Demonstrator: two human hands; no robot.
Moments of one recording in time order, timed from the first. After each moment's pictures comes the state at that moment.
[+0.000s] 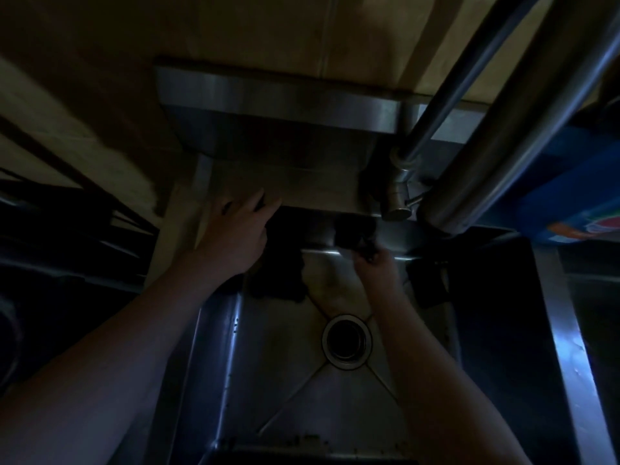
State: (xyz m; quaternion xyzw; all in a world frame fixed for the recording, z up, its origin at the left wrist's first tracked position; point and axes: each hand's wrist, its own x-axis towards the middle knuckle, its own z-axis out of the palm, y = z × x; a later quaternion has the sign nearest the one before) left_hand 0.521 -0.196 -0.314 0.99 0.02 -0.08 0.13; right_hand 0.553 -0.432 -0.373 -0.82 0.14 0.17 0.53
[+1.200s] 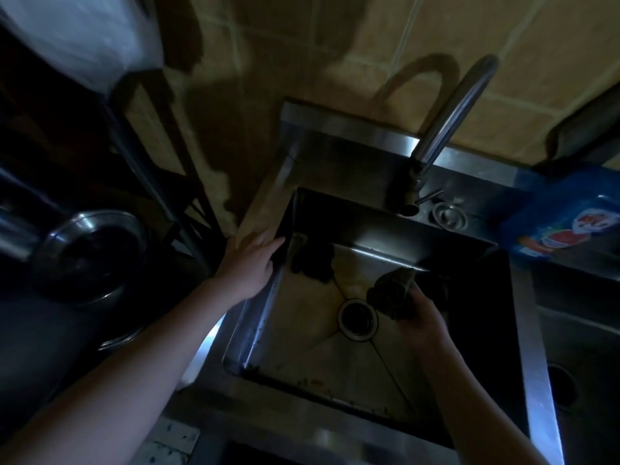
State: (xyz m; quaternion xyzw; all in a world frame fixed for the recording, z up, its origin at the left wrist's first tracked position) left_hand 0.323 -0.212 -0.260 0.97 0.15 -0.07 0.15; right_hand 0.422 -0.515 -0.287 -0.47 0.19 0.31 0.80
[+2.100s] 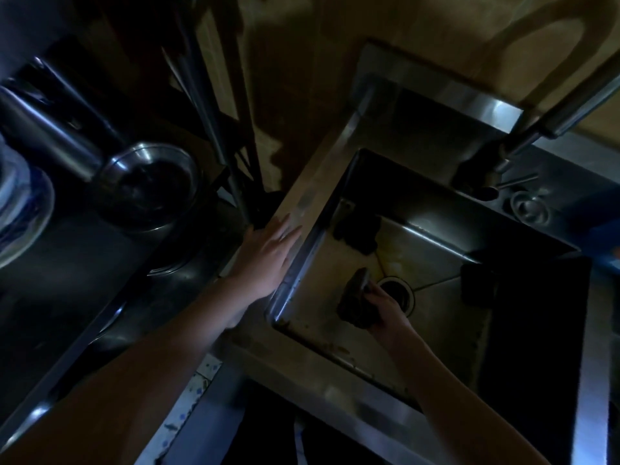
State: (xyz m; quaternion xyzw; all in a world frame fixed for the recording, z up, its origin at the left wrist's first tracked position) left_hand 0.243 -0.206 -0.293 0.98 0.16 -0.04 0.14; right_hand 0.351 -0.430 -0.351 -0.55 0.24 0.47 0.65
